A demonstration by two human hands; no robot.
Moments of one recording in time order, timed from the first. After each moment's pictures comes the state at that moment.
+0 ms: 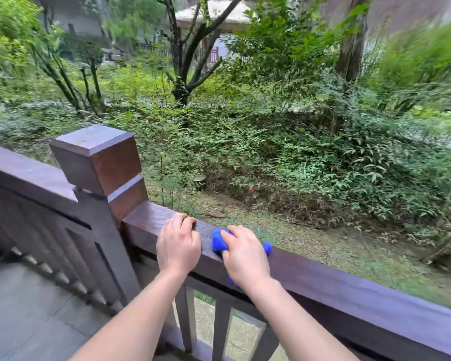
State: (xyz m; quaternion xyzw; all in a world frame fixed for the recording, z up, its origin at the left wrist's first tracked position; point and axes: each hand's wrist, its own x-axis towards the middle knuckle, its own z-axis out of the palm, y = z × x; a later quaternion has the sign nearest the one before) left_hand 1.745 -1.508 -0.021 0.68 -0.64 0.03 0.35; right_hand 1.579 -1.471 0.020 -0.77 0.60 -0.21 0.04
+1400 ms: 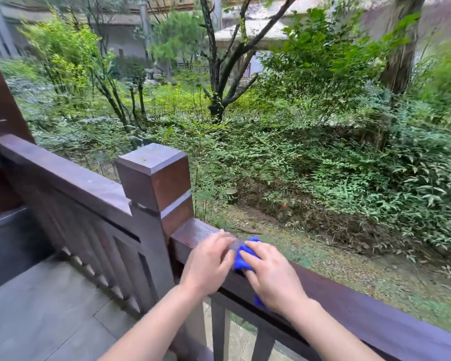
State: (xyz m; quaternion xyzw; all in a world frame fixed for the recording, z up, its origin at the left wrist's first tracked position) left_hand 1.810 -1.499 0.009 0.56 -0.75 -0.08 0.35; right_hand 1.621 -1.509 0.000 -0.86 0.47 -0.21 -0.04
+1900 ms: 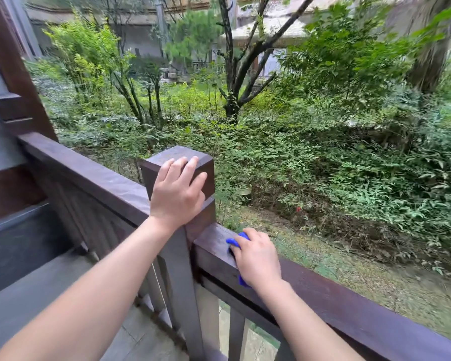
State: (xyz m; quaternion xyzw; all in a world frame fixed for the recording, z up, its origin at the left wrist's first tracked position) left_hand 1.936 -1.576 0.109 0.50 -0.66 0.49 0.27; right_hand 1.720 -1.550 0.014 -0.81 0.55 -0.21 -0.01
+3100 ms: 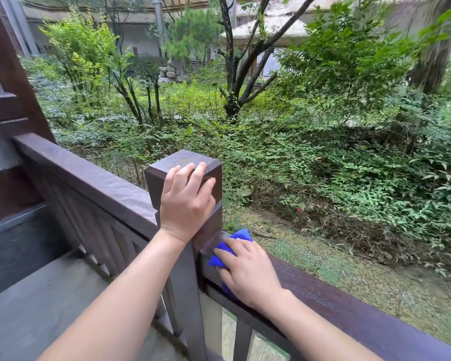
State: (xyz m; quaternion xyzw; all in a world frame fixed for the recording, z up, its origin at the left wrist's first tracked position) left_hand 1.930 -1.591 0.098 0.46 -0.63 0.50 0.38; right_hand 1.747 -1.549 0.007 -0.88 0.43 -0.19 -0.01
